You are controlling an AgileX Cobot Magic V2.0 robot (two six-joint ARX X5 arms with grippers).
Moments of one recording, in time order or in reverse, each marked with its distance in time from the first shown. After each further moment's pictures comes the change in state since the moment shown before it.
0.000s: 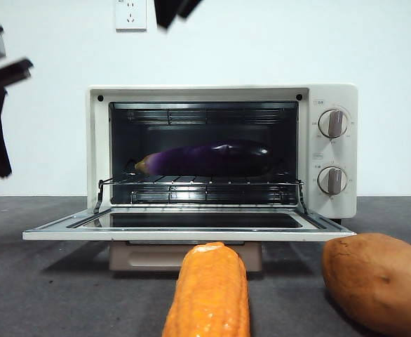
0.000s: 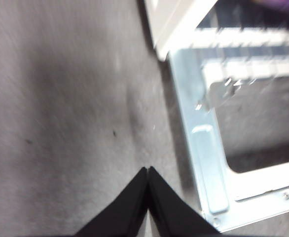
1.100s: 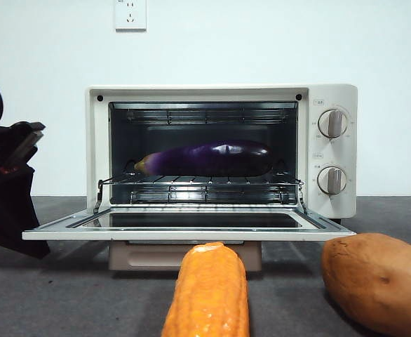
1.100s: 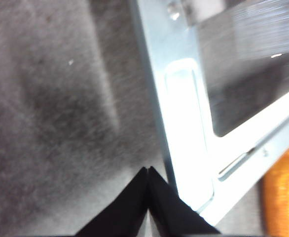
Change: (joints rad) left arm 0.069 0.399 0.000 0.053 0.488 0.130; right arm 0.055 -0.500 0.000 -0.179 -0.039 0.163
